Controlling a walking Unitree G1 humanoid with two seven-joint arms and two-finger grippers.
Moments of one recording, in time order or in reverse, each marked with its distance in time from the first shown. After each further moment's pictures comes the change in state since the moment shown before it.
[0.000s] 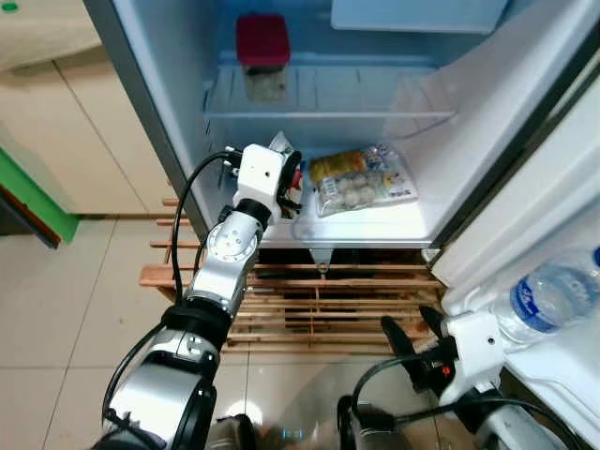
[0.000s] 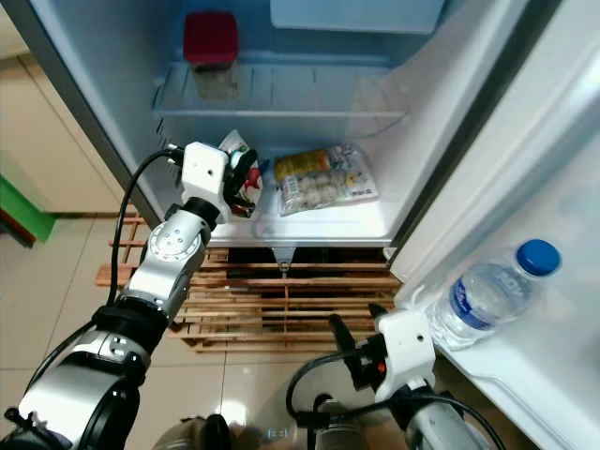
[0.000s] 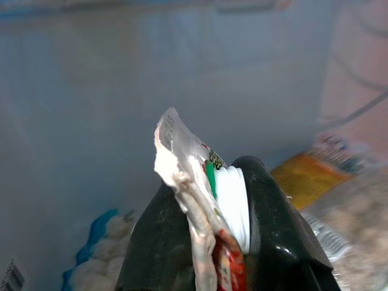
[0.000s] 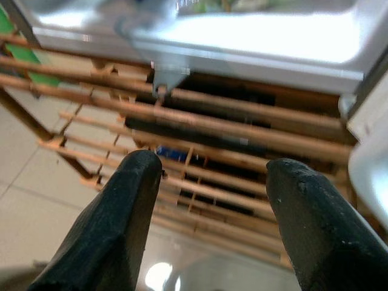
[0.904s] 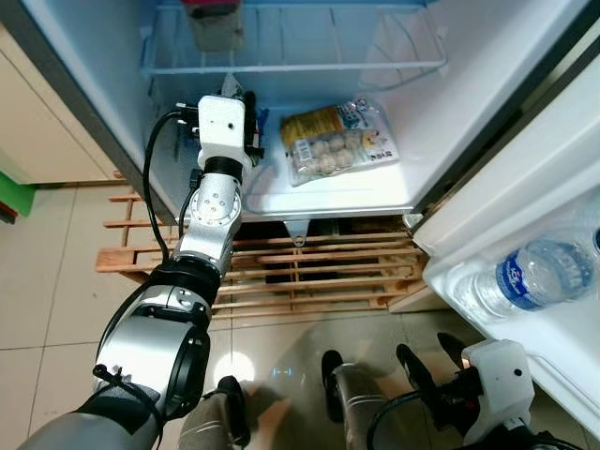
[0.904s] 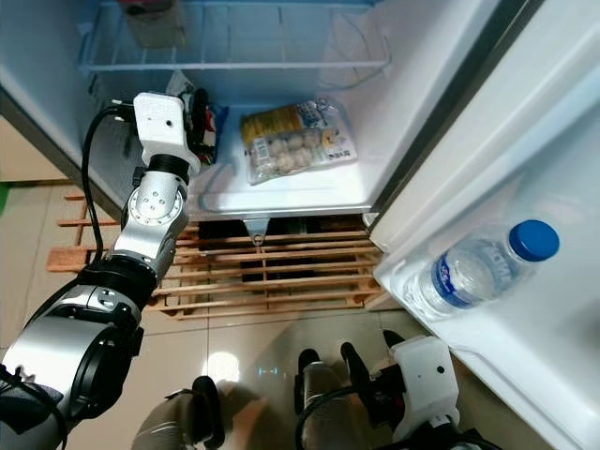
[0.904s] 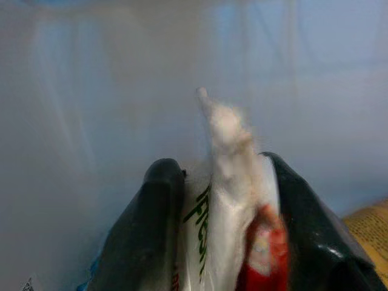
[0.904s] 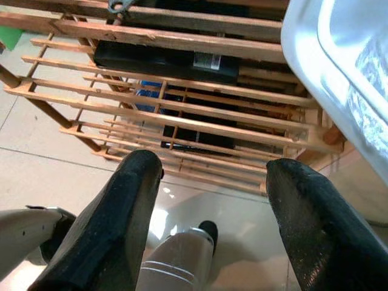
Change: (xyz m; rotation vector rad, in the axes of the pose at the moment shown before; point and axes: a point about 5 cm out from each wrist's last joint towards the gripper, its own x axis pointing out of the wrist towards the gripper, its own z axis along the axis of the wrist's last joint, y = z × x) left arm 0.017 0.044 0.030 -0.007 -0.122 0.340; right arm -0.027 0.001 0.002 -0.017 0.077 -0.017
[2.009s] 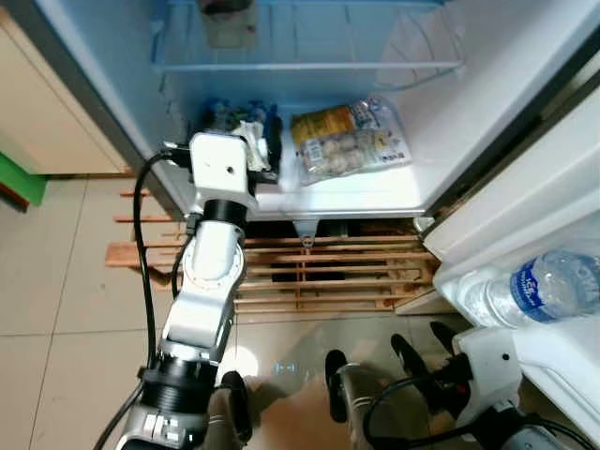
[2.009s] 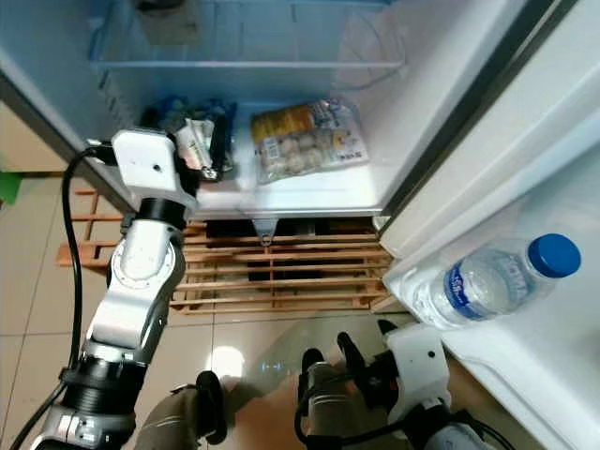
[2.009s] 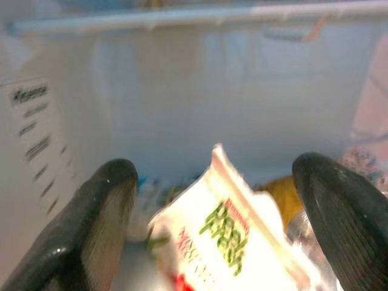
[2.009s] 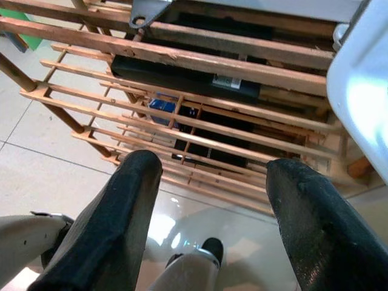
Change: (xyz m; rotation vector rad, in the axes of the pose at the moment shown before) left arm -0.083 -0.019 0.032 -0.053 0.011 -0.100; right arm 0.020 -0.003 0.003 -0.020 -0.040 0.030
